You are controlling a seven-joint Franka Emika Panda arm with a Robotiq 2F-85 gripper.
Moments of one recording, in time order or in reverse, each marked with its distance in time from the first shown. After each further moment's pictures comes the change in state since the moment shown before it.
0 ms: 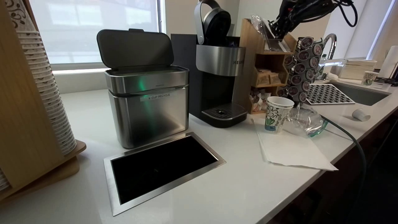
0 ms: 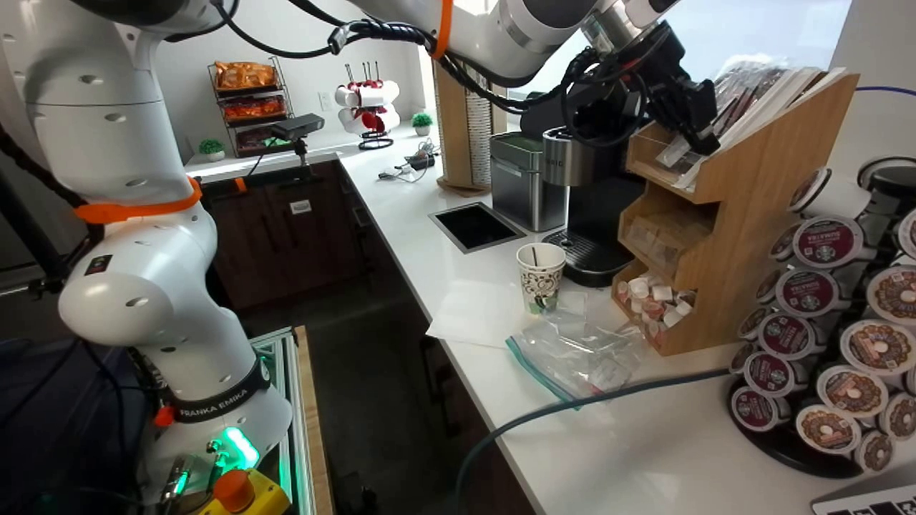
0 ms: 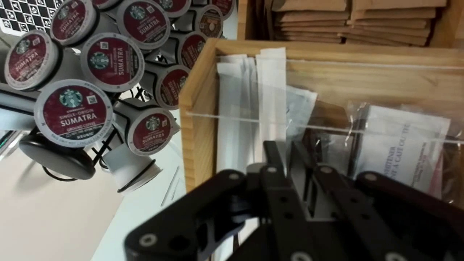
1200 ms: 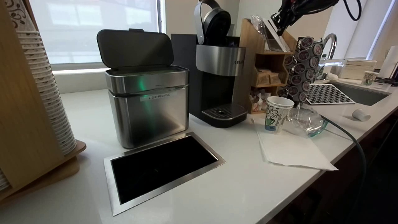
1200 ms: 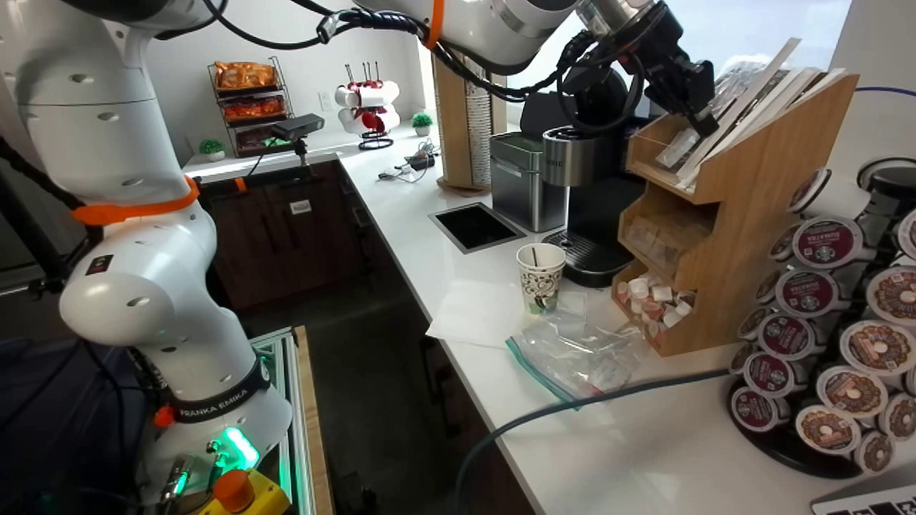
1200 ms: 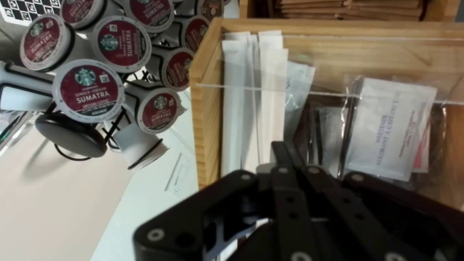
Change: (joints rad) arm 0.007 -0.035 -0.003 0.001 0.002 0.001 0.000
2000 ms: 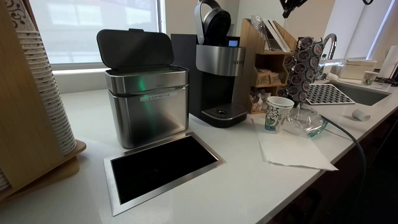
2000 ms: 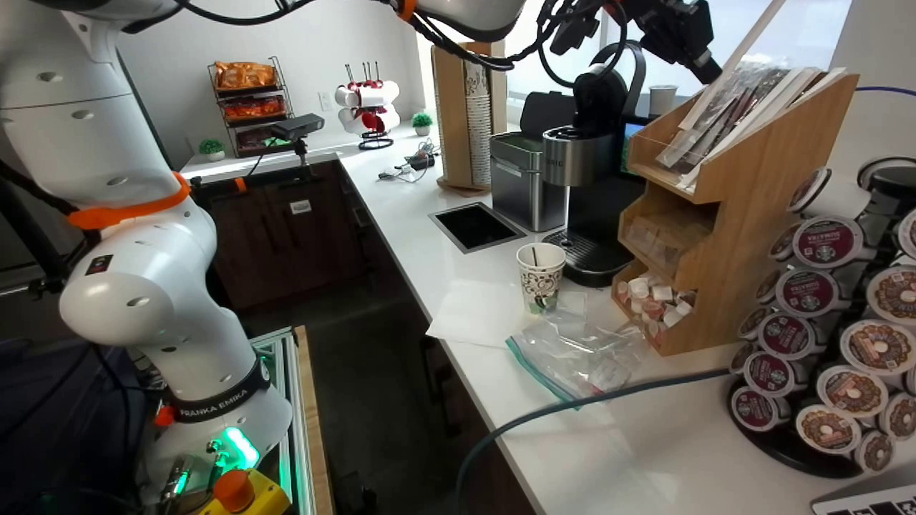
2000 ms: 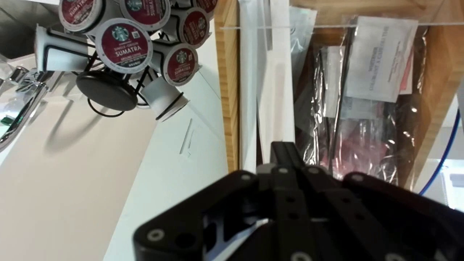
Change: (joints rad) arm 0.000 -0.104 0.005 -0.019 -0.019 0.015 0.044
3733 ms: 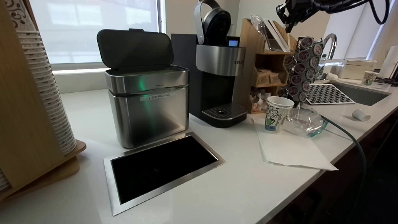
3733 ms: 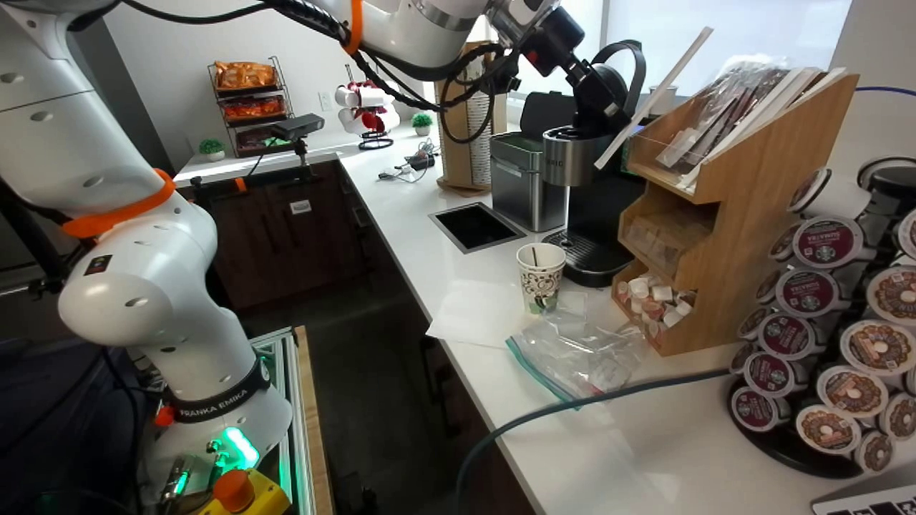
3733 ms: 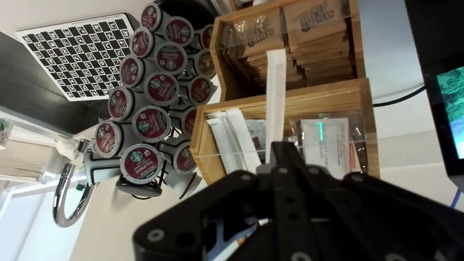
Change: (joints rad) arm -0.009 -0.164 0.150 -0.273 -0.233 -0.091 0.568
